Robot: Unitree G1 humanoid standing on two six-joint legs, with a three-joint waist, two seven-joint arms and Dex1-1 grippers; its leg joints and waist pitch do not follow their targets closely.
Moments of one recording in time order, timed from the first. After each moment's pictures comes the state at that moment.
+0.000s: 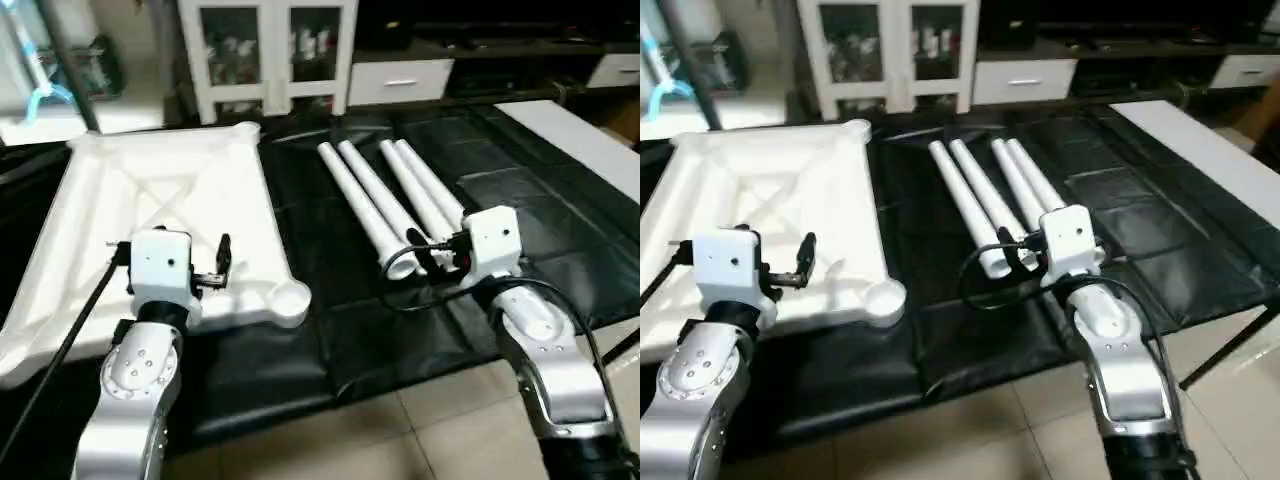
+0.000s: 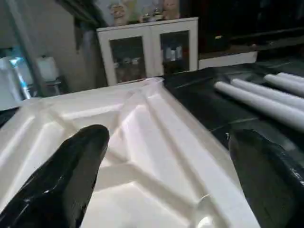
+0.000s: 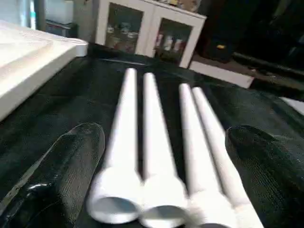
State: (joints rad) left arm 0.00 0.13 0.01 -0.41 0.02 0.42 -0.01; right arm -0.20 -0.26 -0.01 -0.10 0.04 0.34 0.23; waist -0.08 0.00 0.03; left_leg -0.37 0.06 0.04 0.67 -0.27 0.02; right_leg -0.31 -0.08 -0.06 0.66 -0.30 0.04
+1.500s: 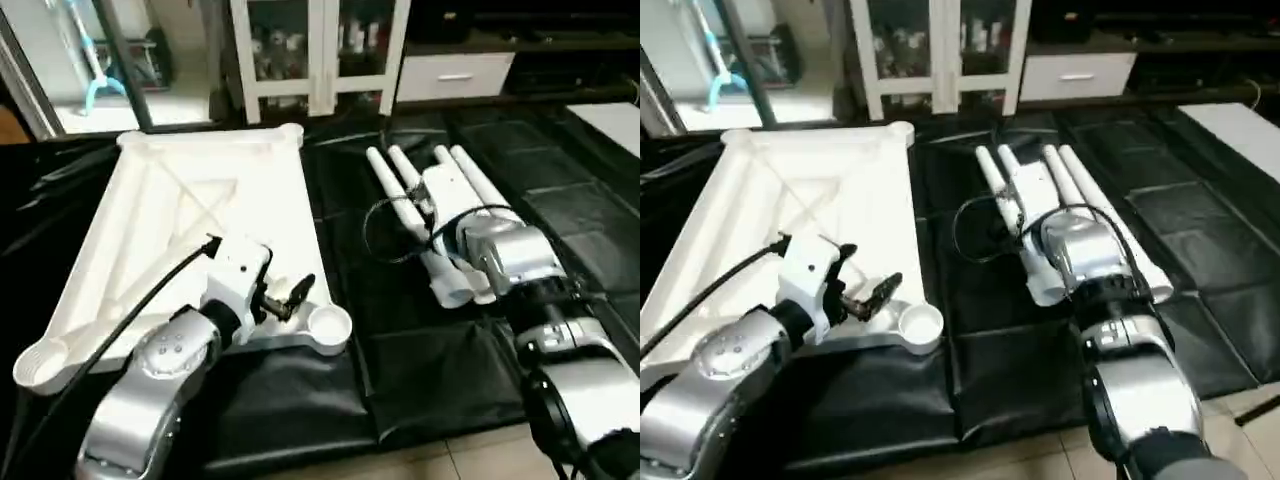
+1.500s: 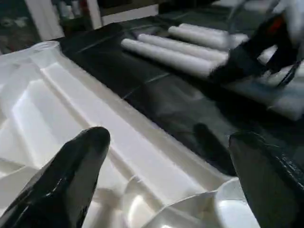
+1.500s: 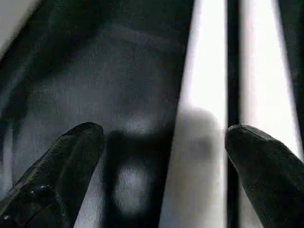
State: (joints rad) left arm -0.09 0.26 -0.14 -0.46 -0.16 0.66 -0.36; right arm -0.87 -0.27 0.08 0.78 0.01 0.72 0.38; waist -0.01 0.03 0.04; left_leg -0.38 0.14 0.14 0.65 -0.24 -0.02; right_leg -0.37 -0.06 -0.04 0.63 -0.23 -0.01
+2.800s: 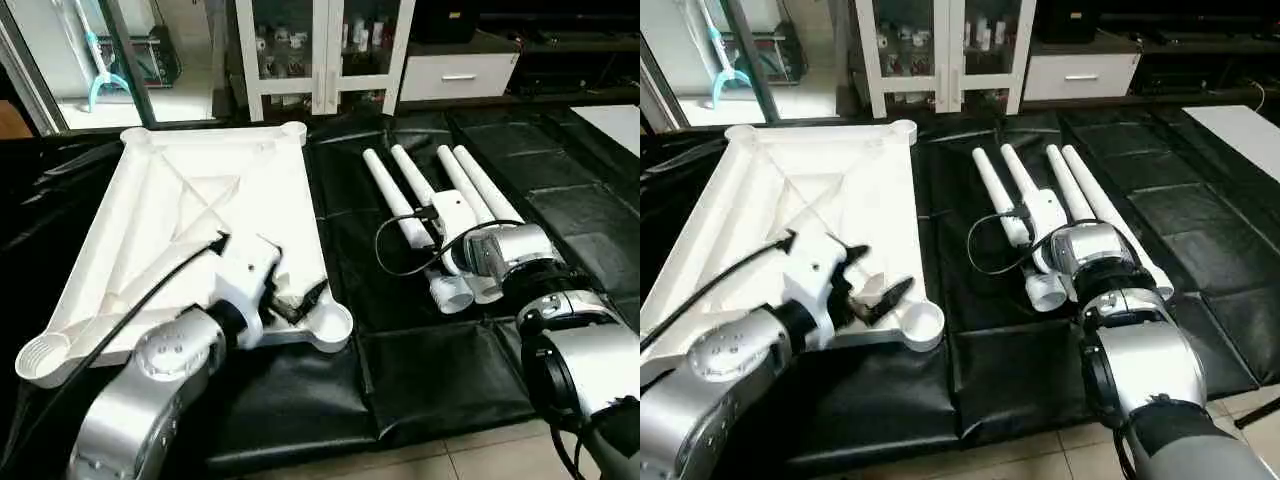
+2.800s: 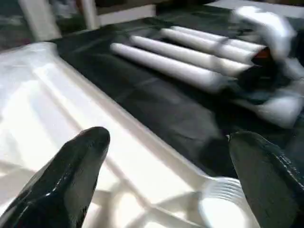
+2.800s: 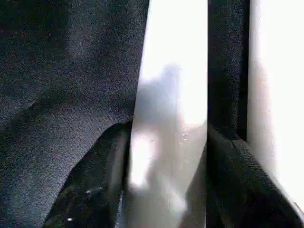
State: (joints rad) left arm -0.12 0.28 -0.14 -0.51 -0.18 0.74 -0.32; right arm -0.99 -0.28 0.01 1.11 0.01 0.69 0.40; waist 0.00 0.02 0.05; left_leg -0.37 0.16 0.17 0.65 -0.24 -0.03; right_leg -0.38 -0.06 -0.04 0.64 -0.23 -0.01
